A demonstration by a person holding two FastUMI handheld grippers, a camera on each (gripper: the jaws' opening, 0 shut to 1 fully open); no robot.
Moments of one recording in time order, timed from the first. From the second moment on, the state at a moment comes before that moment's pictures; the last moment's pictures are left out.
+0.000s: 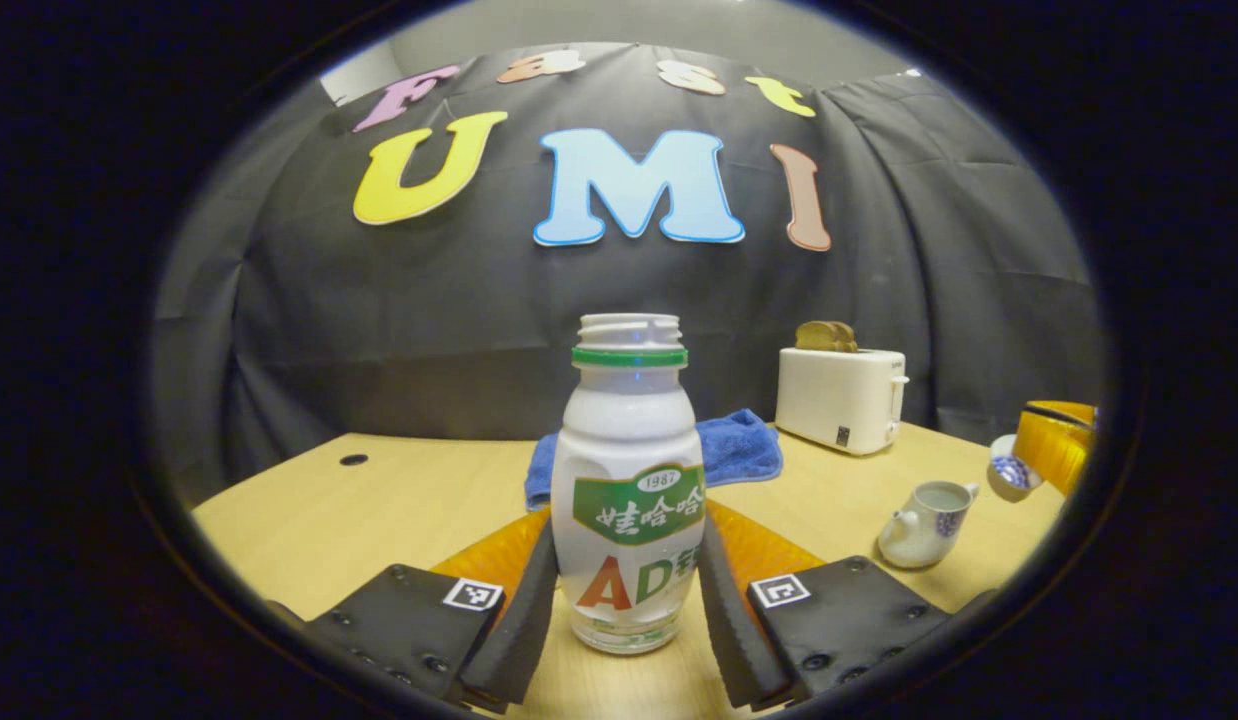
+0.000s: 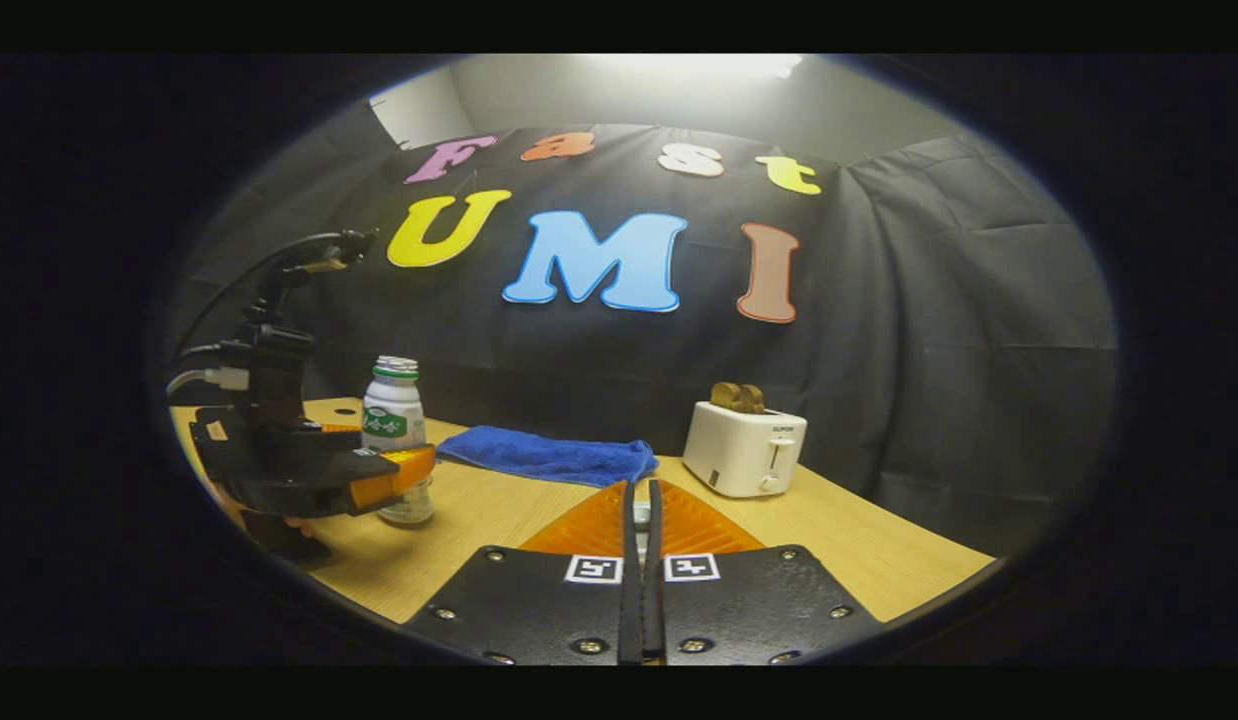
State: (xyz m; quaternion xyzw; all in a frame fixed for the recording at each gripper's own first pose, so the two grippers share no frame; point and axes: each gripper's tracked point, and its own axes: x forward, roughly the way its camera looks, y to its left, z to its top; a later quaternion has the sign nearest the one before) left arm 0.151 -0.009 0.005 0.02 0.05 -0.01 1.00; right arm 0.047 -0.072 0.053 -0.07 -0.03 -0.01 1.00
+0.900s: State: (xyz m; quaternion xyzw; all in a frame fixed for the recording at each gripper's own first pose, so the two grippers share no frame) left arm 0.163 -0.085 -0.009 0.29 0.06 -0.08 0.95; right arm -0.052 -0.112 0.035 -0.06 -0.02 -0.03 1.00
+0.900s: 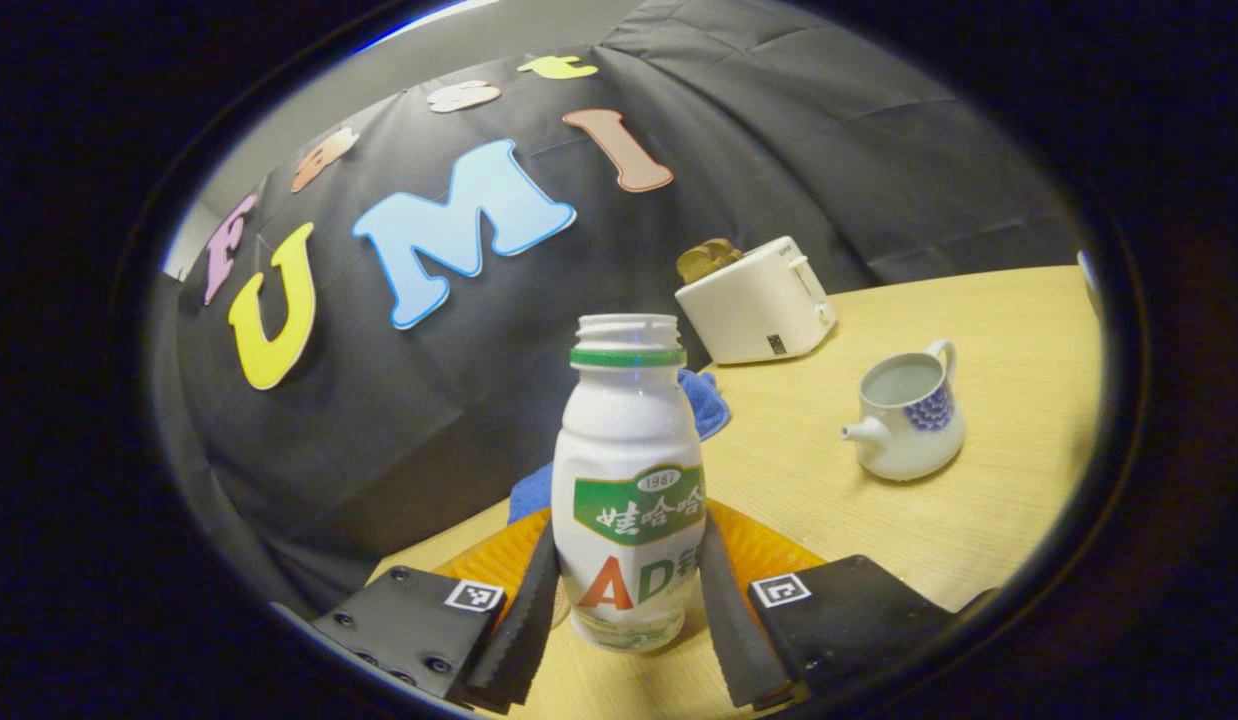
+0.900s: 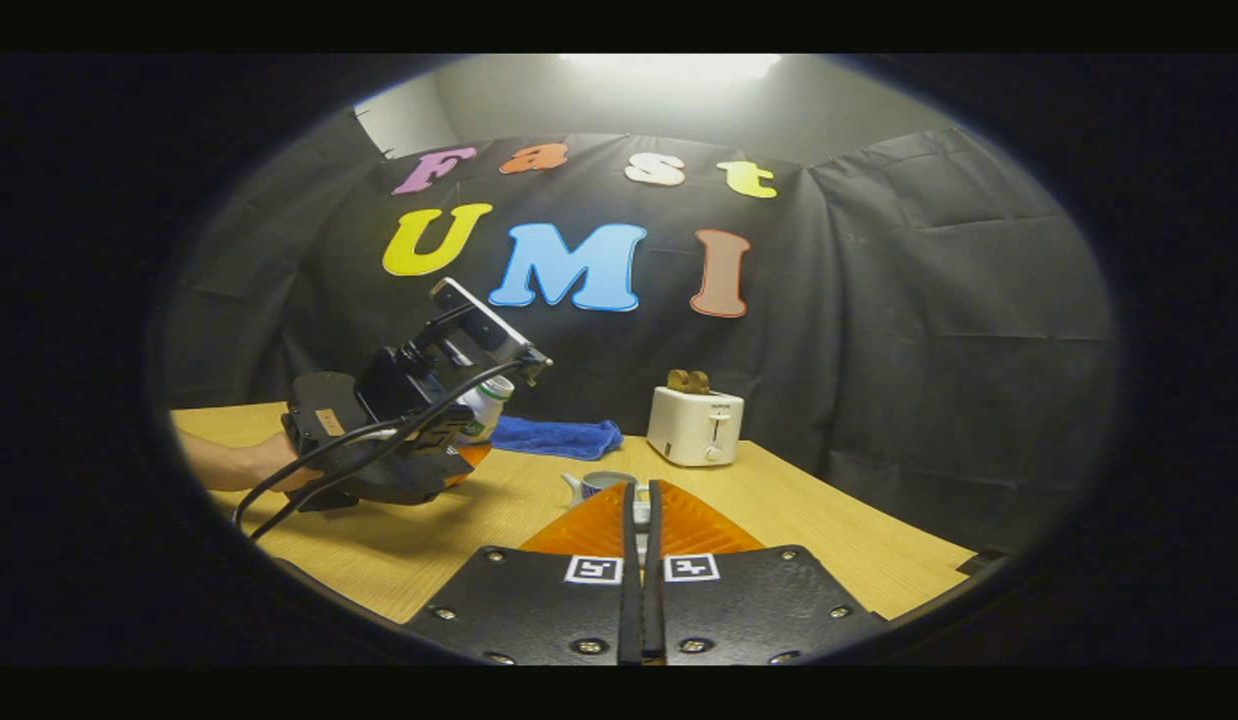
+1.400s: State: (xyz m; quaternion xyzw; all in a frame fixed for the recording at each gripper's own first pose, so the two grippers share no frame) left arm 0.172 -0.117 -0.017 0.42 0.05 -0.13 0.90; right arm -0.067 -0.120 0.023 -0.06 -0.01 -0.02 1.00
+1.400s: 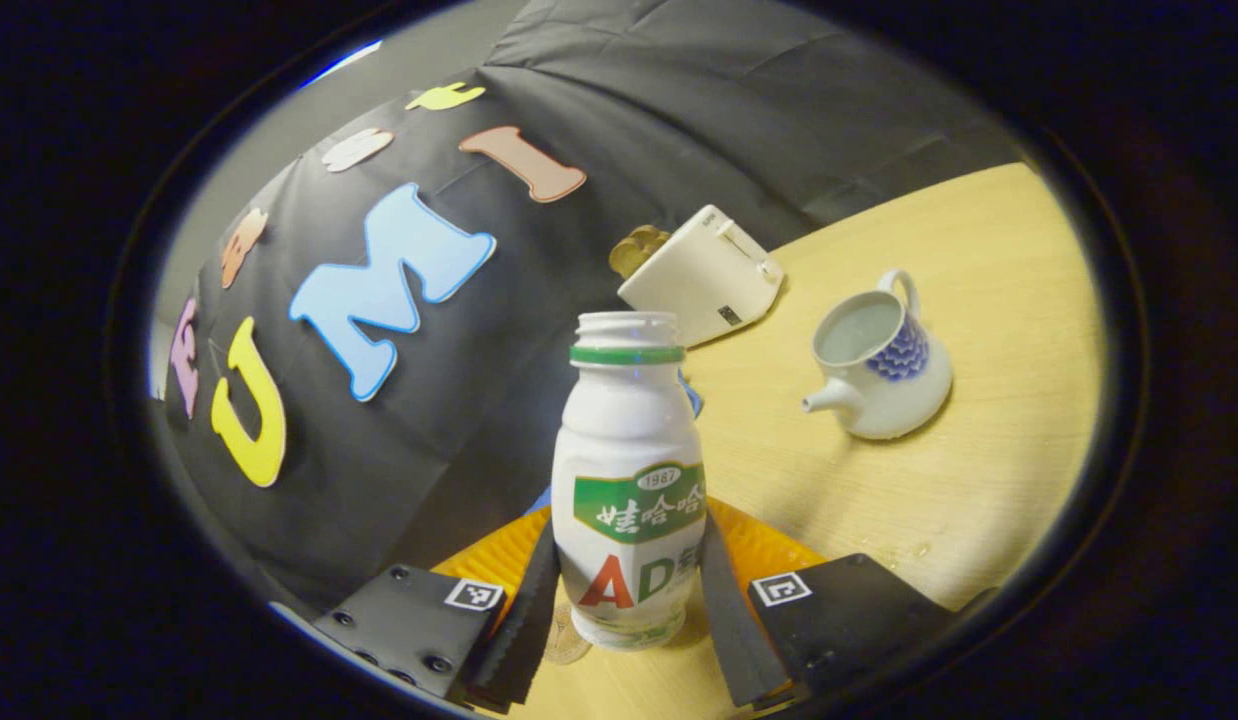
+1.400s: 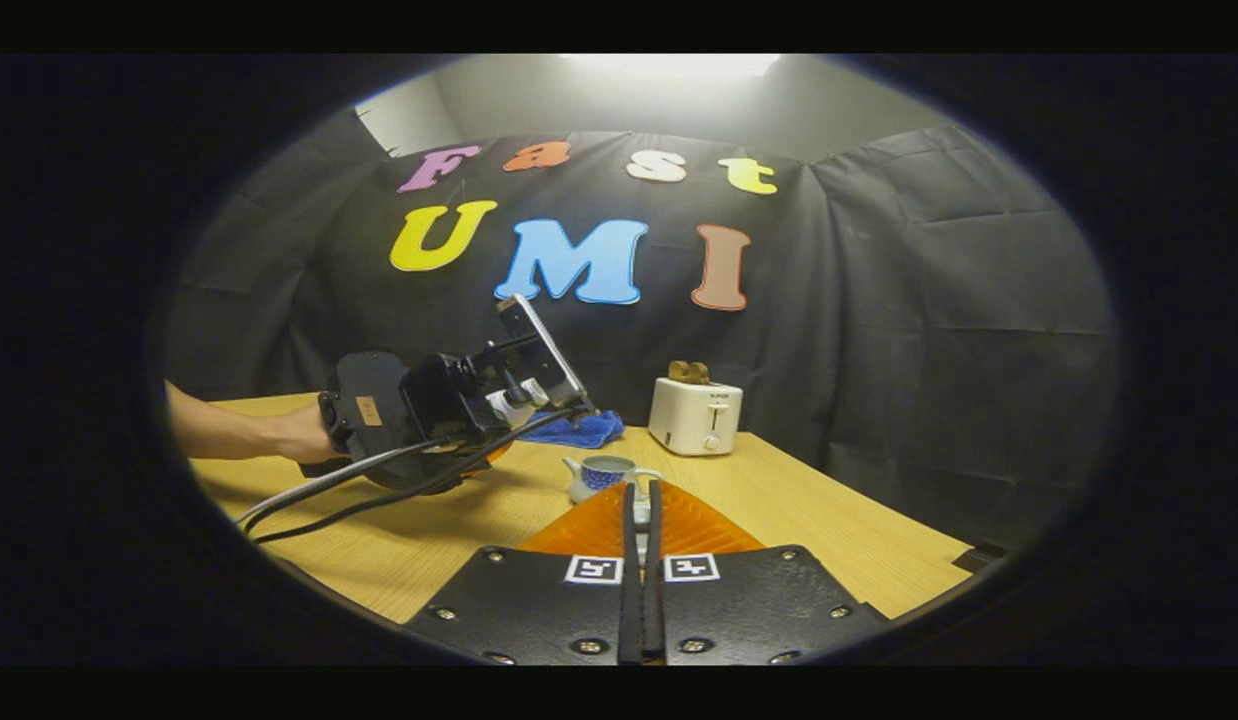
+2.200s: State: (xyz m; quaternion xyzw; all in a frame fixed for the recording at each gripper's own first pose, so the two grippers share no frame) left arm 0.180 -0.148 -0.021 0.58 0.02 -0.14 0.81; right arm -0.069 -0.148 0.013 -0.03 0.00 -0.03 1.00
